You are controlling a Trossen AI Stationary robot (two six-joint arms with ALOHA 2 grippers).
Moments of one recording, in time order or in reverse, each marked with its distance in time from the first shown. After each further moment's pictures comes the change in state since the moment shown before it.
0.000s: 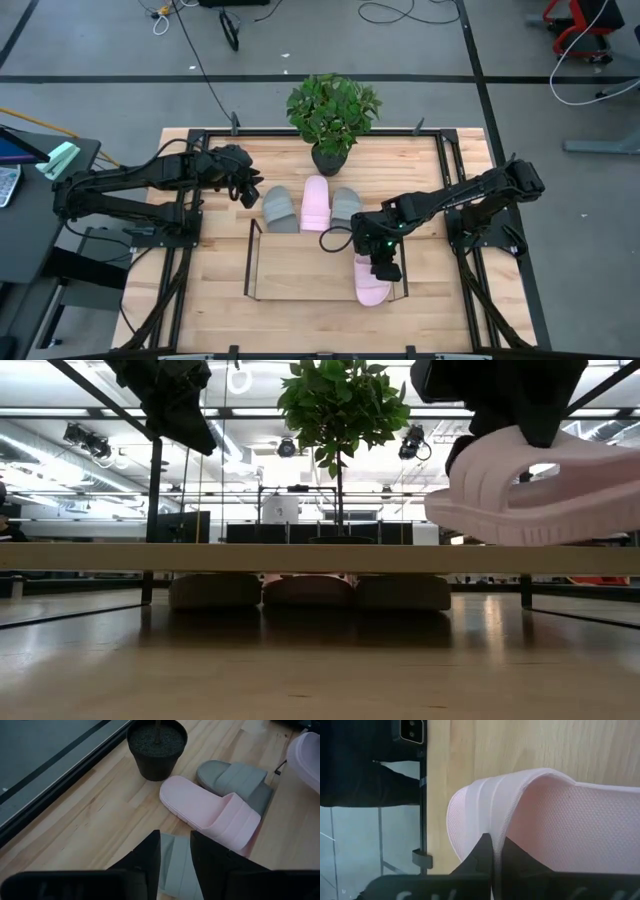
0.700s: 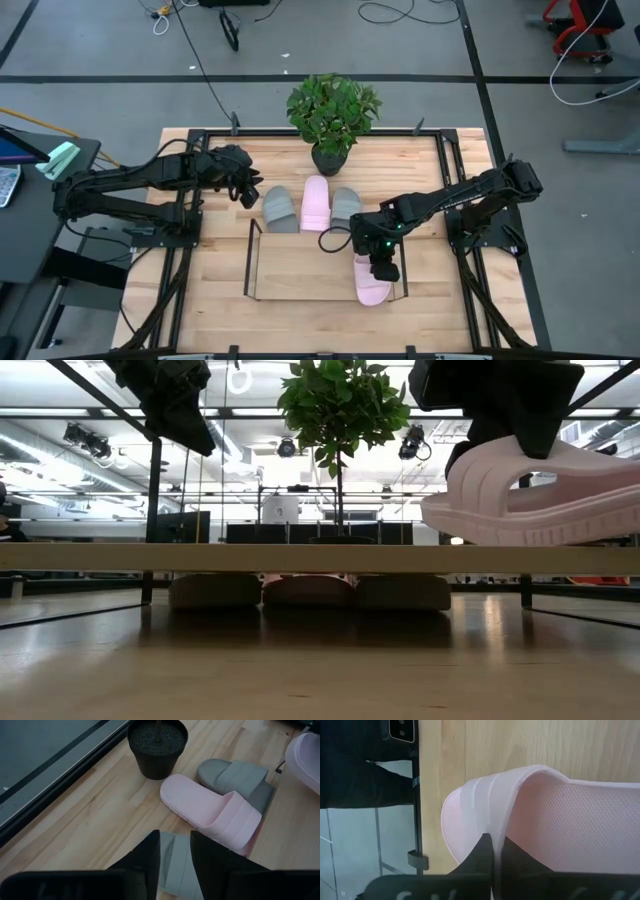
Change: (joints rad) left arm 0.000 0.000 0.000 -0.006 0.000 0.001; right arm 0.000 0.017 -0.002 0.003 0.013 0.008
